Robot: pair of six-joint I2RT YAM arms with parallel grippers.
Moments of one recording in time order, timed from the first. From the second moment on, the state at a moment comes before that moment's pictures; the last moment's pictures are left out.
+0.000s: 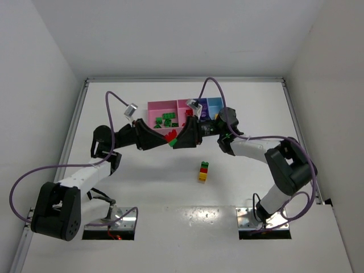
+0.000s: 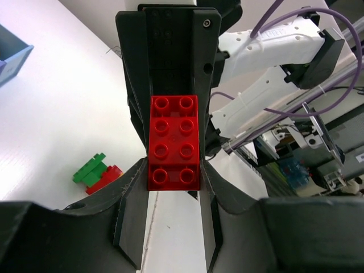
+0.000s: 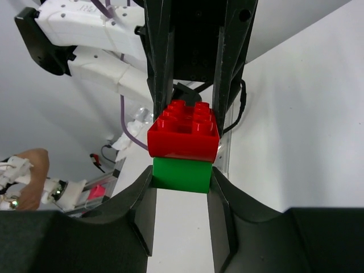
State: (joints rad) left arm -0.20 1.15 0.46 1.00 1.09 -1.04; right arm 0.56 1.66 0.81 1.07 -1.18 0.93
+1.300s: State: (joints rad) left arm -0.39 1.97 1.35 0.09 0.41 -0.36; right arm 0.29 1.27 0.77 0.12 -1.03 0.15
